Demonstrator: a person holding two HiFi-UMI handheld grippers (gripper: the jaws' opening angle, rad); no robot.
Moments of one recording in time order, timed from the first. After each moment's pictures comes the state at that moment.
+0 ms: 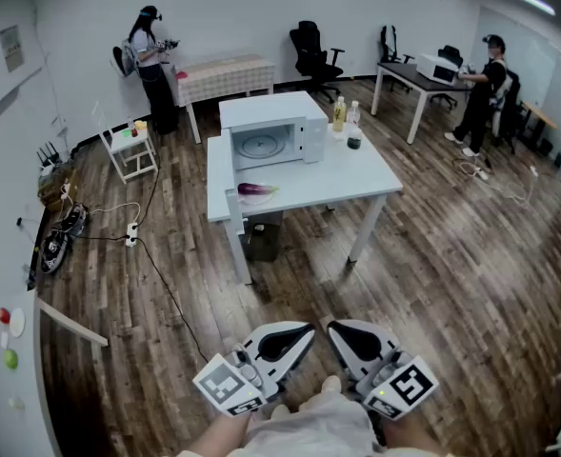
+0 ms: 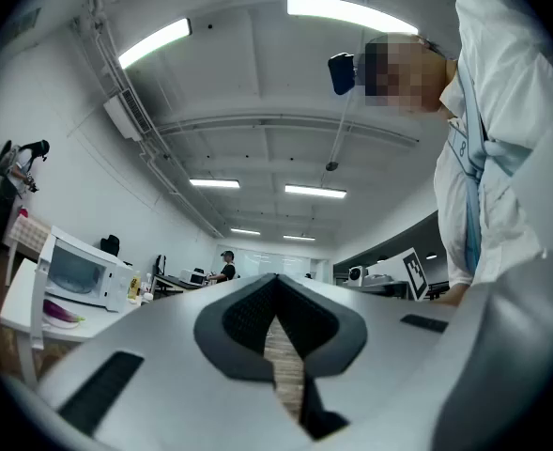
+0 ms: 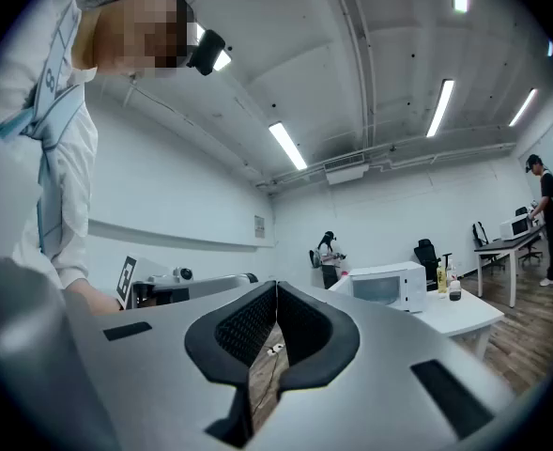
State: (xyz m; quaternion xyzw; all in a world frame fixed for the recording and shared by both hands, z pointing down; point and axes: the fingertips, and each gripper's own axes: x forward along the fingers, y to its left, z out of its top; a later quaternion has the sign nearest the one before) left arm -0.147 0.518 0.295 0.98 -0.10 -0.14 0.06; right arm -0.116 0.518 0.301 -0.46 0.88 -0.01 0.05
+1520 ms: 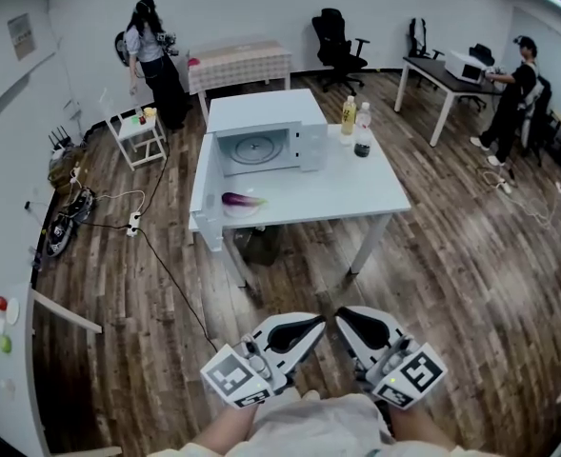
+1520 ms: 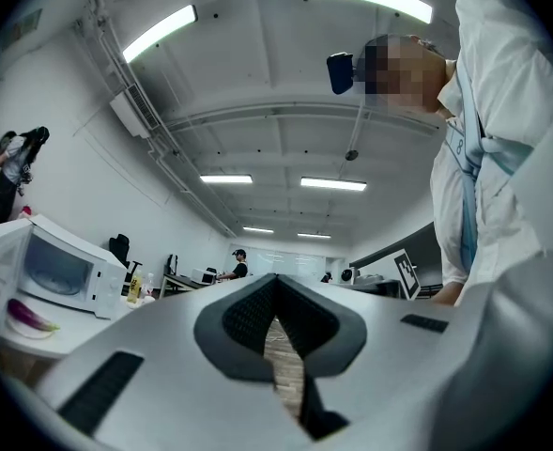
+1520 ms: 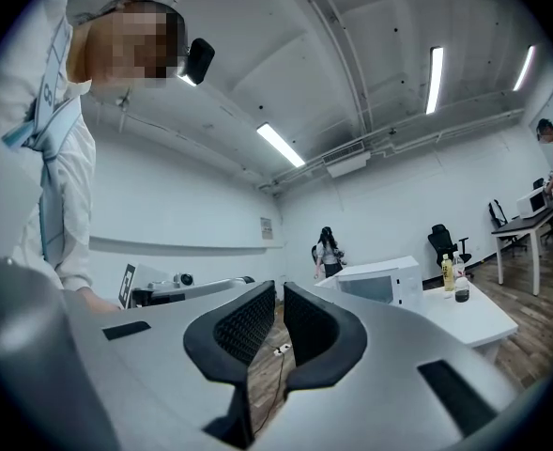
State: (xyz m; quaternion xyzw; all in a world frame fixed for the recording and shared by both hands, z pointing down) left arm 0.019 0.403 0.289 0.98 -0.14 -0.13 0.07; right arm 0.046 0.395 0.295 -0.41 0.91 -0.05 0.07
